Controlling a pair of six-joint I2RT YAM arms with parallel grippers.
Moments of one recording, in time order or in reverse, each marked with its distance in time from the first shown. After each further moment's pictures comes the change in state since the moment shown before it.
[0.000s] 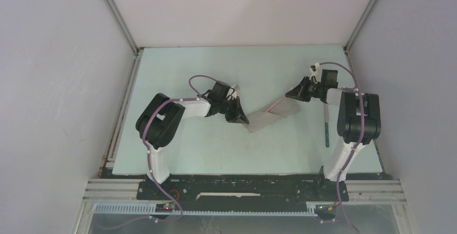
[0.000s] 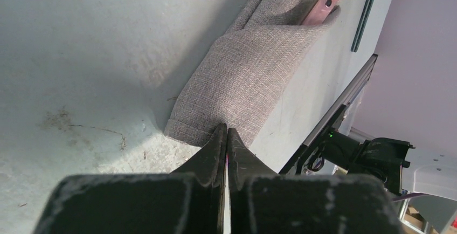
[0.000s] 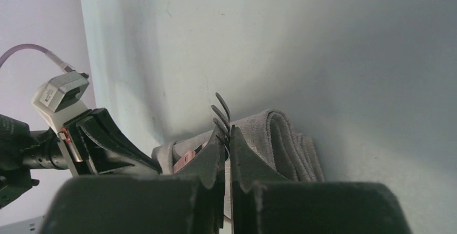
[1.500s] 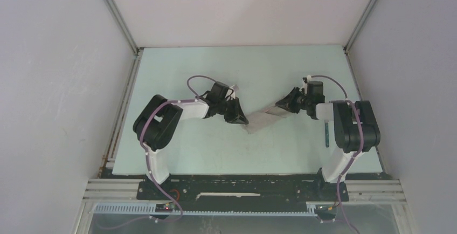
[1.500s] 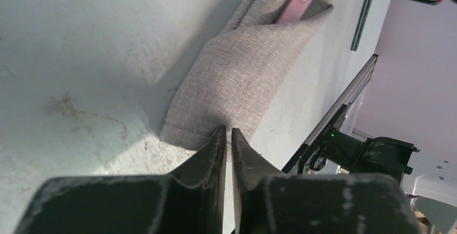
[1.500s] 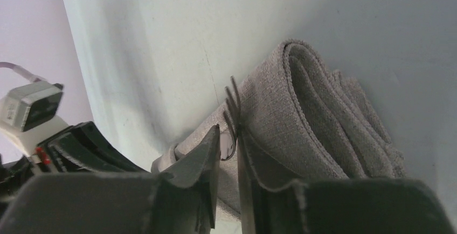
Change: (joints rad) left arm 0.000 -0.019 -0.037 0.029 -0.008 -0.001; right arm 0.179 -0.119 -0.272 0.267 0.236 0.271
